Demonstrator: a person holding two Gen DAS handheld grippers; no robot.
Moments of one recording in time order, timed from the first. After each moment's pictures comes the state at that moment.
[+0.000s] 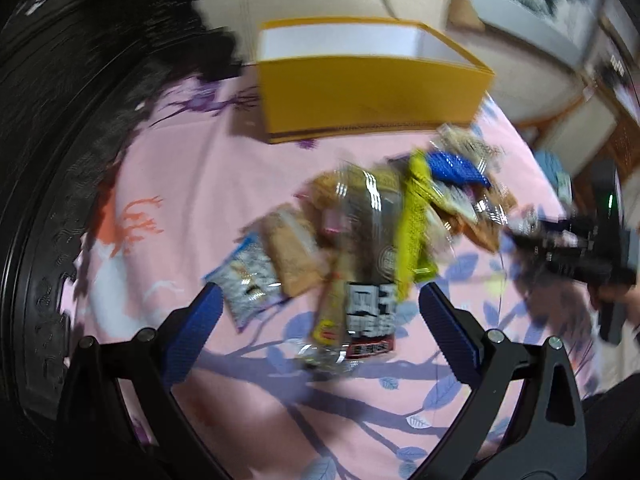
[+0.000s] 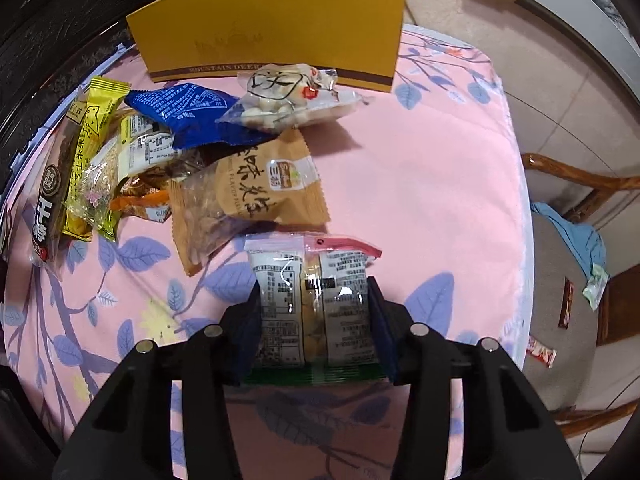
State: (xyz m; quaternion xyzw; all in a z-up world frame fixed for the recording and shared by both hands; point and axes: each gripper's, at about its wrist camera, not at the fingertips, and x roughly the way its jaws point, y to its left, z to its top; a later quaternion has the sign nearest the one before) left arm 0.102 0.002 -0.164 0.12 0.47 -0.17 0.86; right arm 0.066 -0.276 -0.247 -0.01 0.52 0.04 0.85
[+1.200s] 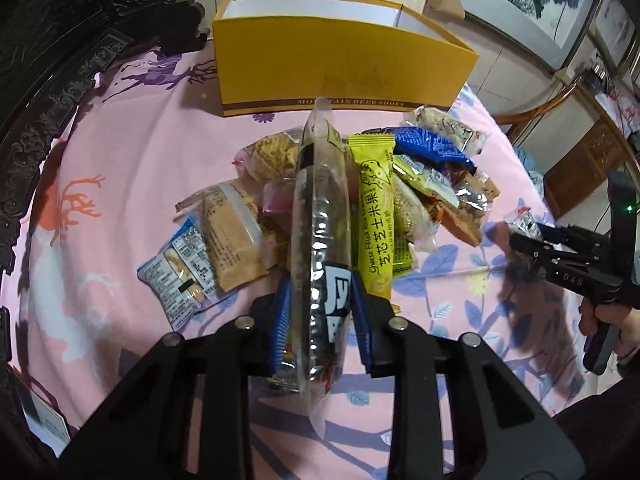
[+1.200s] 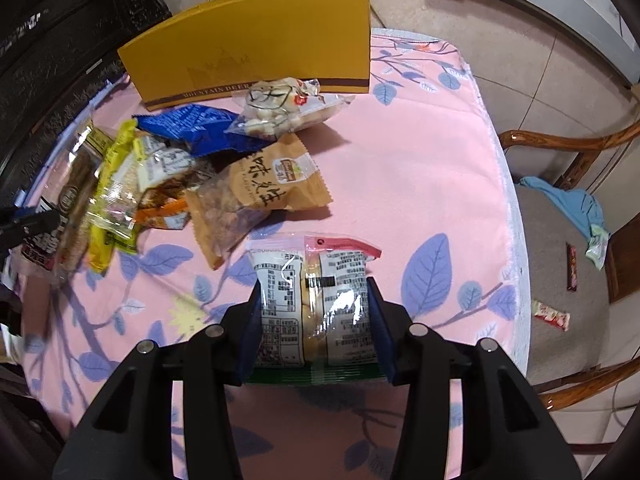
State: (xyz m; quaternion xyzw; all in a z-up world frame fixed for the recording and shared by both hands) left arm 0.118 0.004 -0.196 0.05 0.50 -0.22 0.83; right arm 0.038 -0.273 -0.231 0.06 0.50 0.01 0.86
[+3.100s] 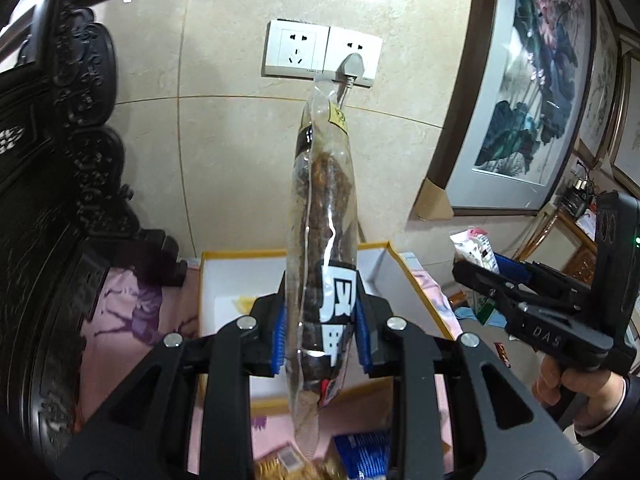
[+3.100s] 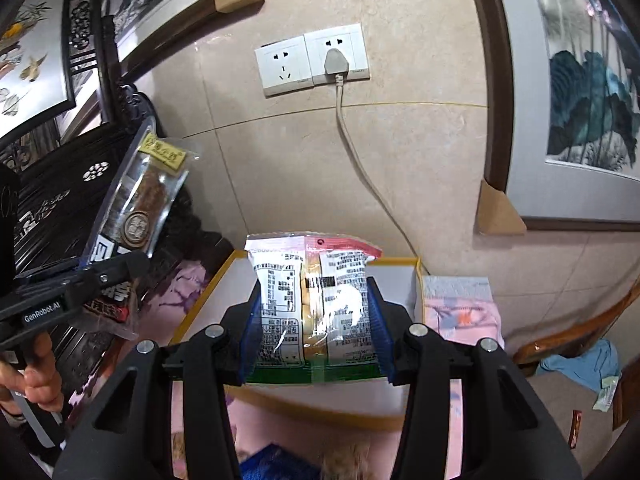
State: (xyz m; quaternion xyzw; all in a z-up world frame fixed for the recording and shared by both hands) left arm 0.315 -0.068 0.007 0.00 0.31 -0.25 0.92; right arm 0.254 -0.269 -0.018 0.07 0.28 0.04 0.96
